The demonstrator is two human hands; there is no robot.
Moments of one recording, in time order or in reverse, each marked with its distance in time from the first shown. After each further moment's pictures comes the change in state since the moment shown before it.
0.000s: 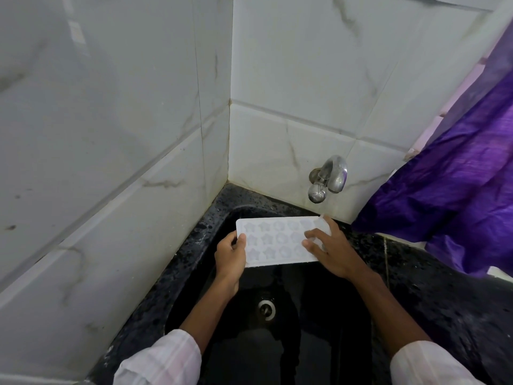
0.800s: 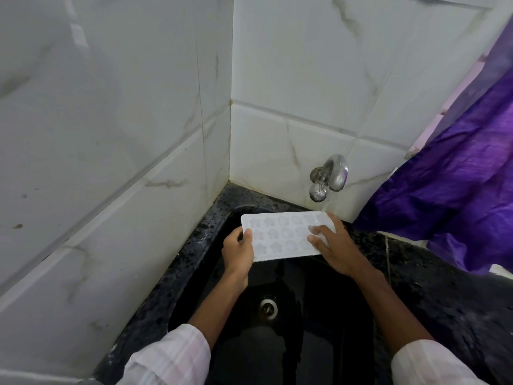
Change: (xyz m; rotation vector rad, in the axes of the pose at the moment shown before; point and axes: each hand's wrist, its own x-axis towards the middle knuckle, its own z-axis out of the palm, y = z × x) left_hand -0.004 0.012 0.013 -0.053 0.042 -0.006; right_hand -0.003 -0.004 -0.005 0.031 0.050 0.011
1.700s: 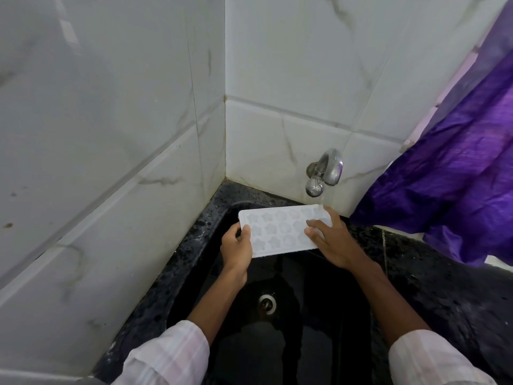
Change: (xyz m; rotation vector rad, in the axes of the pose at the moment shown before) left_hand -0.002 -0.001 0.005 -0.022 0.008 0.009; right_hand 0.000 -0.001 -0.003 -0.061 -0.027 0.033
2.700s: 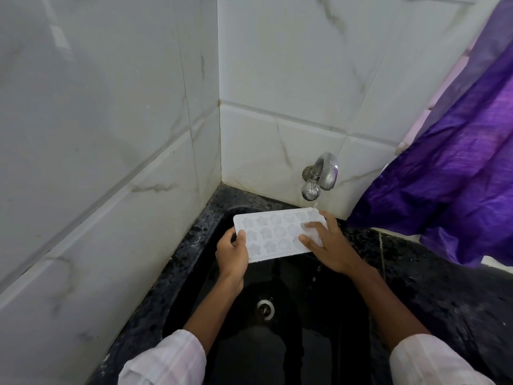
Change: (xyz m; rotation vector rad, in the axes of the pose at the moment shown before) left_hand 0.005 -0.005 0.002 -0.003 0.032 0.033; right_hand 0.001 0.004 0.003 0.116 0.032 -0.033
